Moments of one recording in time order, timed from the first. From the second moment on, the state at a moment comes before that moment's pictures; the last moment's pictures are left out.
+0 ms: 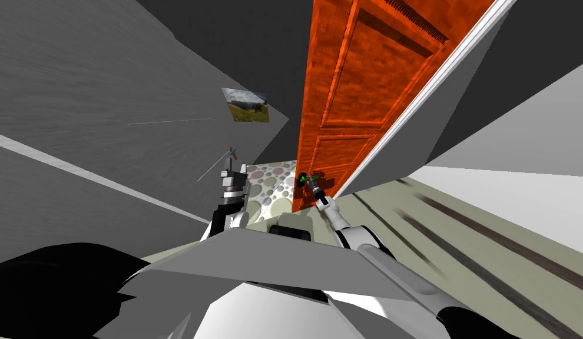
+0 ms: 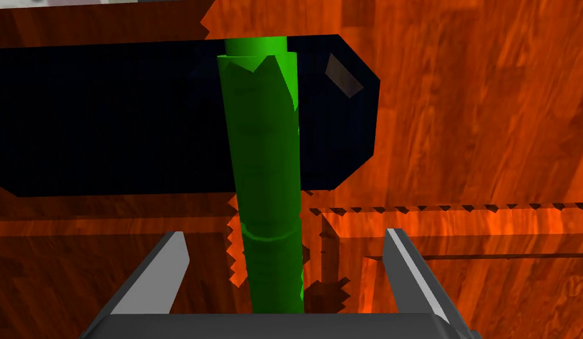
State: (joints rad) arm -0.50 -0.18 0.18 -0.61 0.28 -0.59 -0.52
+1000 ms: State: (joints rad) arm -0.49 -0.18 0.17 -0.61 0.27 -0.58 -0.51
